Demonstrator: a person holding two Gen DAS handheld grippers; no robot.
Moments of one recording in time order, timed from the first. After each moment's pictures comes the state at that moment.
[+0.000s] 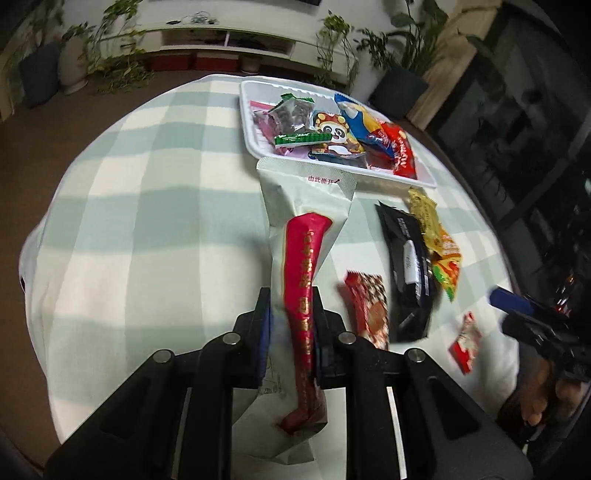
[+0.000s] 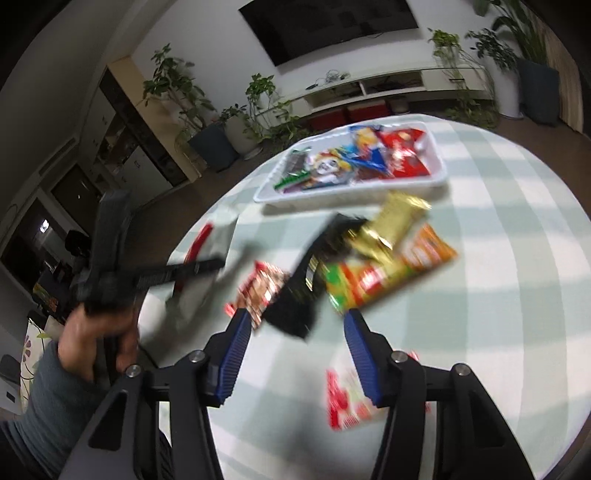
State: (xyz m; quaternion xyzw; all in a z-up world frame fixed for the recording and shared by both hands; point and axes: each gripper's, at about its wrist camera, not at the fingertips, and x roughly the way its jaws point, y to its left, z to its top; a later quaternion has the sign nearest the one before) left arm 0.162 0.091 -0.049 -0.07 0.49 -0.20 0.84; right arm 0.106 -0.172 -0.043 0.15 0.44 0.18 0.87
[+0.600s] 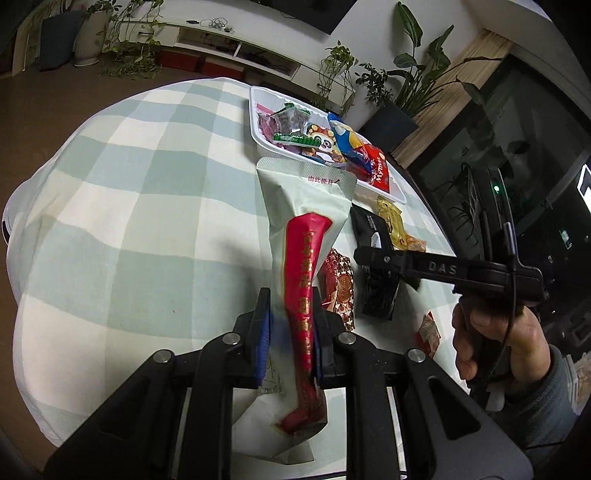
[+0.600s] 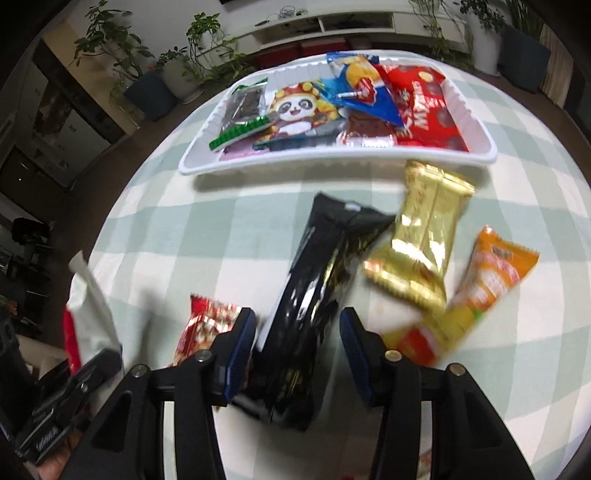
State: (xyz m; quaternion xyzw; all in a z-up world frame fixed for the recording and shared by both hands) left arm 0.109 0.112 -0.051 -0.16 0.46 -0.21 0.85; right arm 0.200 -0.135 -0.098 0.11 0.56 0.08 0.82
